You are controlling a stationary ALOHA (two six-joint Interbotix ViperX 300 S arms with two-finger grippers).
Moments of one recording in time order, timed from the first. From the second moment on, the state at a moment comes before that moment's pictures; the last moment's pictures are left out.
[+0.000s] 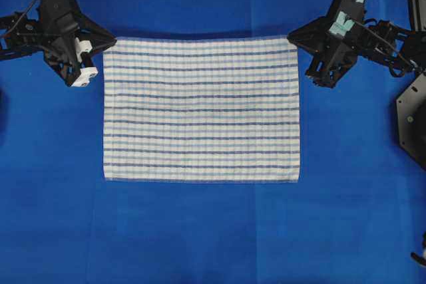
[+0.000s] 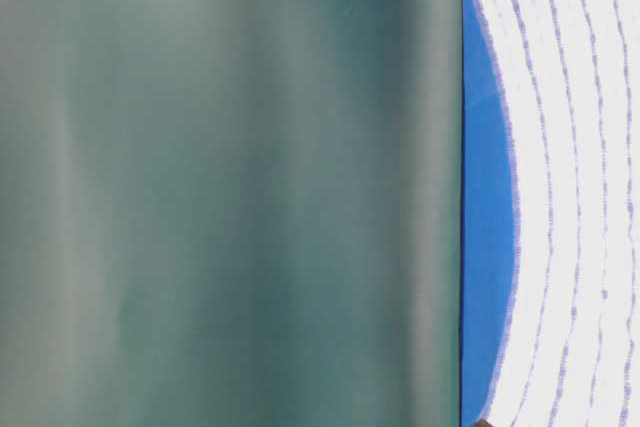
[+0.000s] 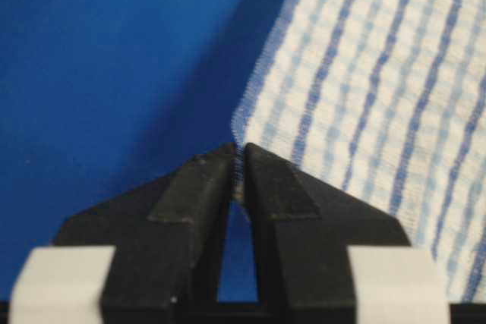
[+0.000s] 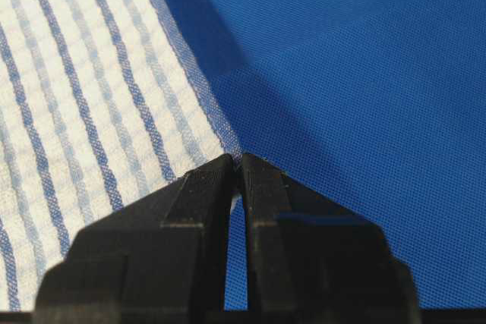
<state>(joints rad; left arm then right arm) 0.40 -0.23 1.13 -0.04 -0.21 0.01 -0.42 -0.23 1.13 0.16 -0.30 -0.01</state>
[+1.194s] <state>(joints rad) -0.05 -0.53 1.26 -0.04 -0.26 -0.25 0.09 -0.56 1.25 0.49 -0.23 0.02</state>
